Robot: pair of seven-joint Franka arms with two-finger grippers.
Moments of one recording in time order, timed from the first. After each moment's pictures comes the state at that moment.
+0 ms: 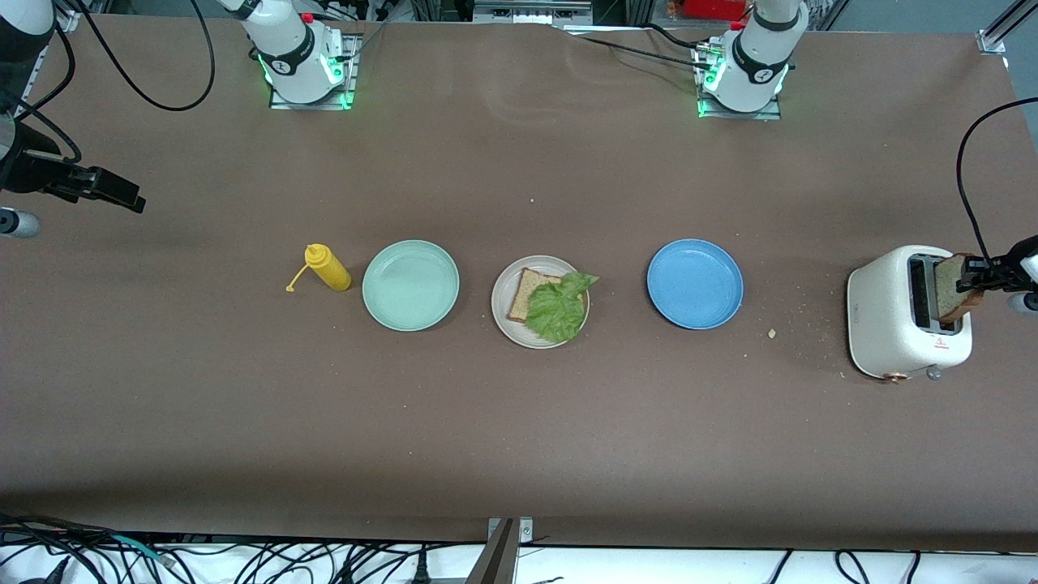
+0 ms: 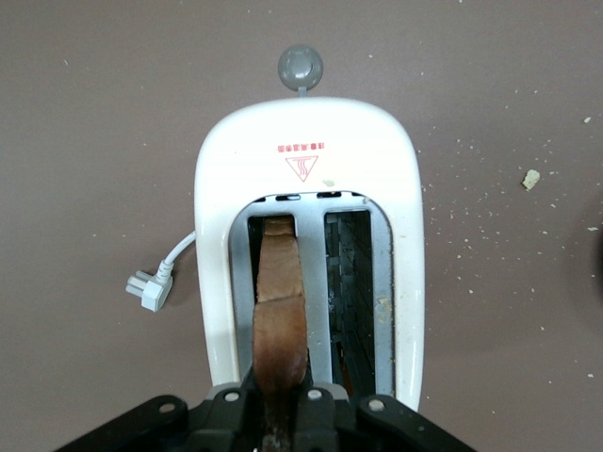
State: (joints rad) left arm 0.29 0.31 0.11 -1.76 -0.02 2.01 0.59; right arm -0.01 0.02 -0.05 -1.68 -0.02 1.60 0.09
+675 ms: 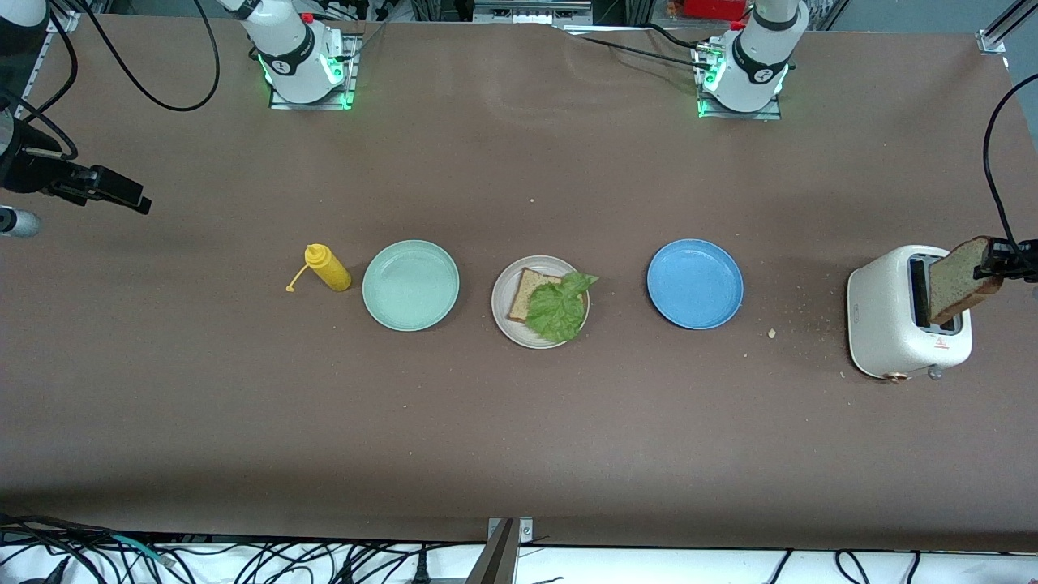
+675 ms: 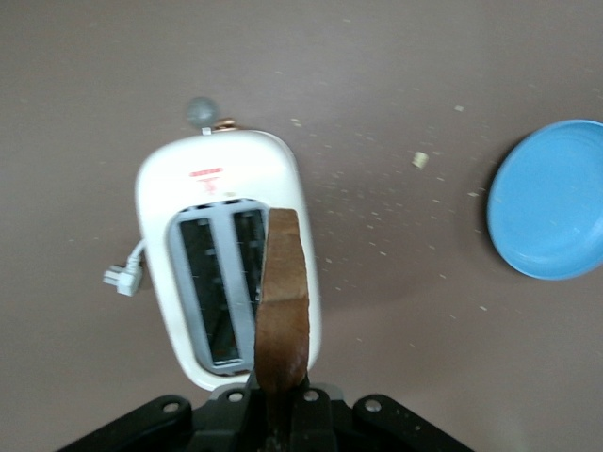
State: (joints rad) left arm 0.20 0.30 0.10 -1.51 -0.02 1.64 0.59; right arm -0.01 0.02 -0.05 -1.67 0.04 1.61 0.09
